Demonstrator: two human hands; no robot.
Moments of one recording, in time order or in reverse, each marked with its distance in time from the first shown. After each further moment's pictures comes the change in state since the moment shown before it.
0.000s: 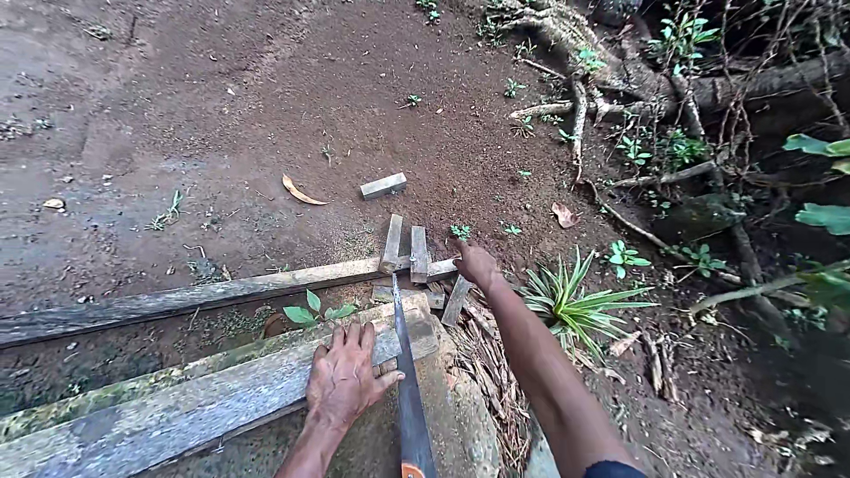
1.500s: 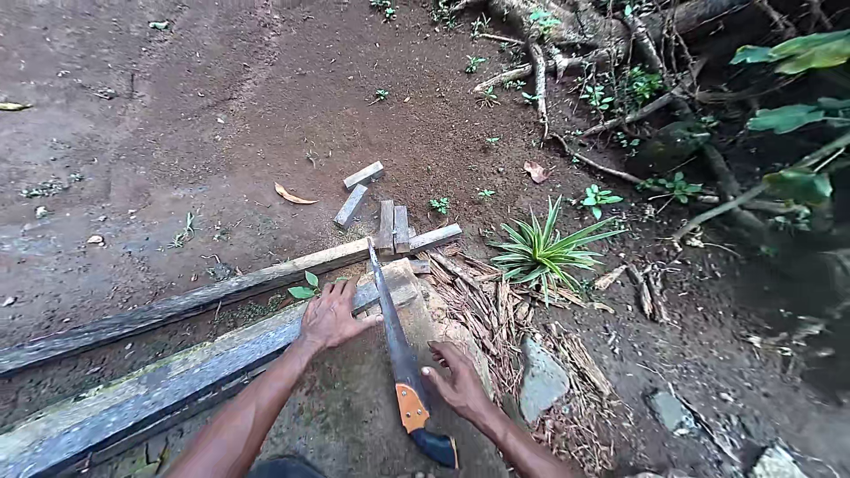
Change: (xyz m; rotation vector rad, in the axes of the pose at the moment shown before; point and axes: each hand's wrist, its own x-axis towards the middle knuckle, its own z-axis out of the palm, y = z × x) left_hand -0.002 -0.017 -0.017 -0.177 -0.094 0.147; right_hand -0.320 0.027 0.185 0.851 0.240 -0.437
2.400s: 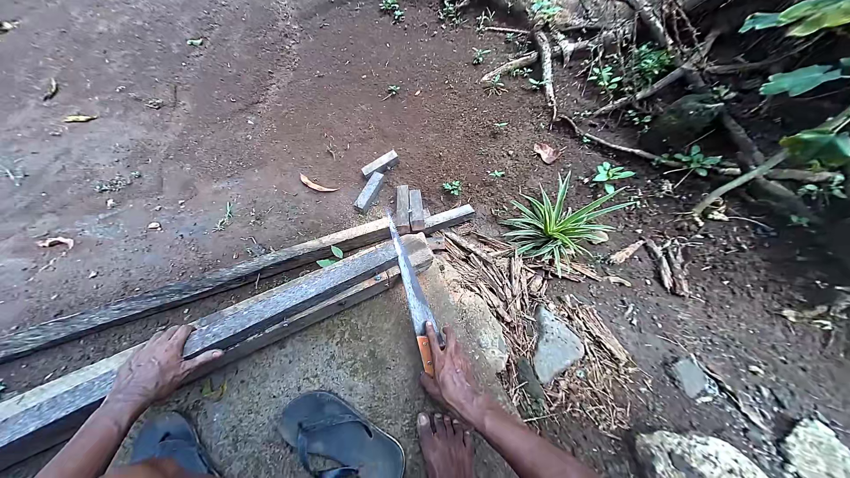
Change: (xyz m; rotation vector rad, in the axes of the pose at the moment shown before) left_hand -0.210 -0.299 -0.001 0.237 0.085 -0.324; right_hand -0.049 -0.061 0.066 -0.529 -0.250 0.363
